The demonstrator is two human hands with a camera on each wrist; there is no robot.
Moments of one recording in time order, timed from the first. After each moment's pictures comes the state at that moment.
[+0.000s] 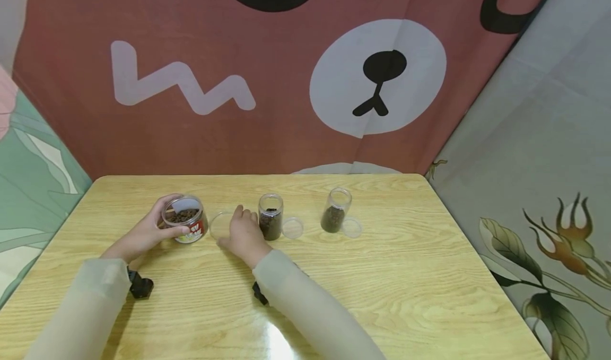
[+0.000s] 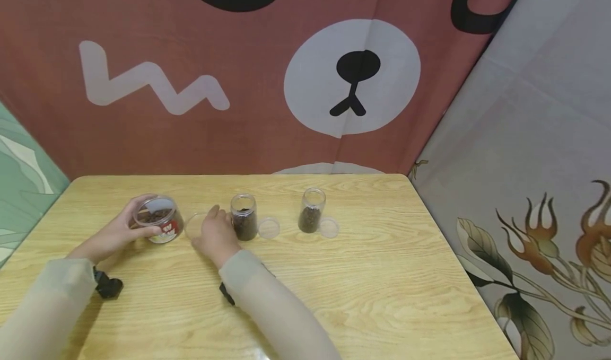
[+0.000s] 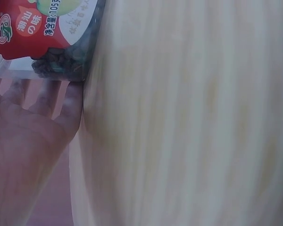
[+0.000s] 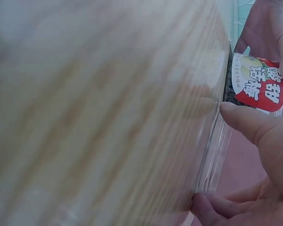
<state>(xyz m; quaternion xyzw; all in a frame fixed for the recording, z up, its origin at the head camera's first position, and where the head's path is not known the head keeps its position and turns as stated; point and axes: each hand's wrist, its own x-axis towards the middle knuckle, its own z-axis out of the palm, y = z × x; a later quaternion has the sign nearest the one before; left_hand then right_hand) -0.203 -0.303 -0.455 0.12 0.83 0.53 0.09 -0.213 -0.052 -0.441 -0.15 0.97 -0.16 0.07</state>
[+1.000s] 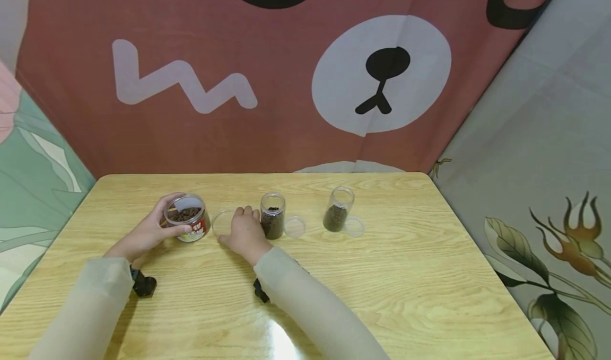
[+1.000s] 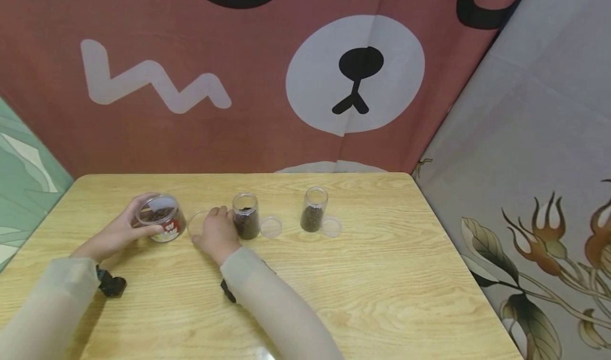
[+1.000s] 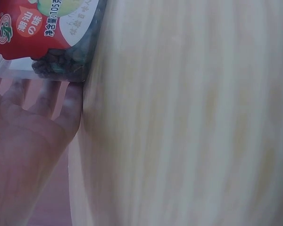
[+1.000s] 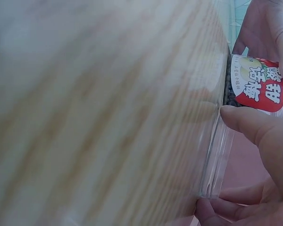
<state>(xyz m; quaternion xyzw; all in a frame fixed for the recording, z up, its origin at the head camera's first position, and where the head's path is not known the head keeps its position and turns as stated) -0.204 -0.303 -0.456 0.11 0.83 0.53 0.09 -0.216 -0.055 -0.442 -0.16 0.98 -0.12 0.04</state>
